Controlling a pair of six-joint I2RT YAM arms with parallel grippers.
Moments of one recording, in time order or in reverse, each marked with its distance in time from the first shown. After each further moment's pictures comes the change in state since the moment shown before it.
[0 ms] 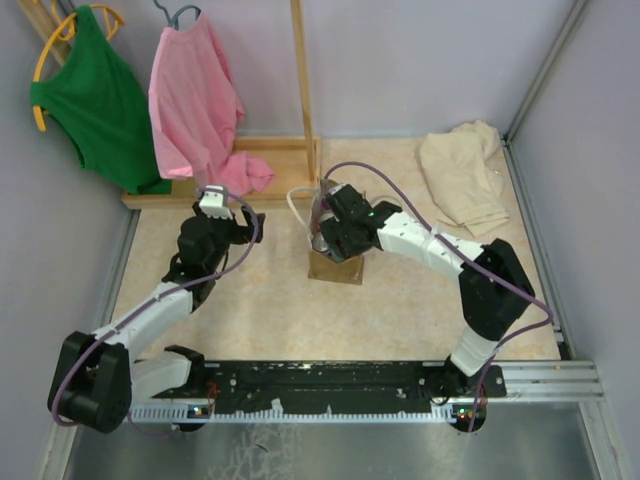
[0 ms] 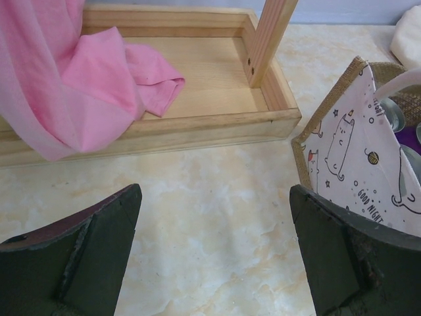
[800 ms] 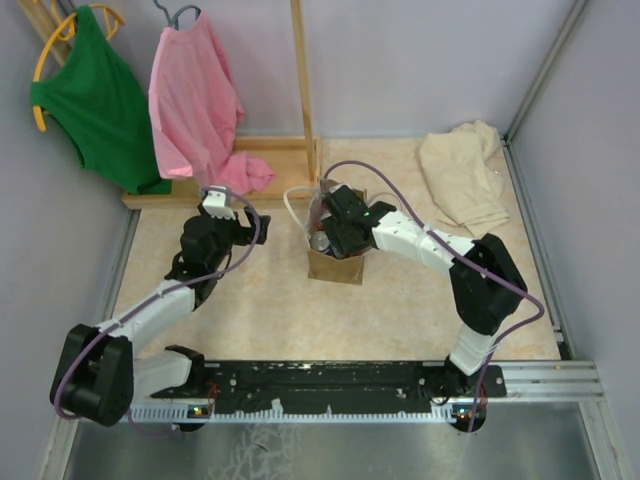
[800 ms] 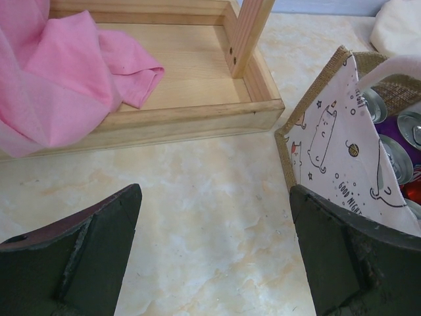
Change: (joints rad) left arm 0.000 0.041 0.000 0.020 0.066 -0.045; right arm -0.004 0.062 0.008 0.038 0.053 0.024
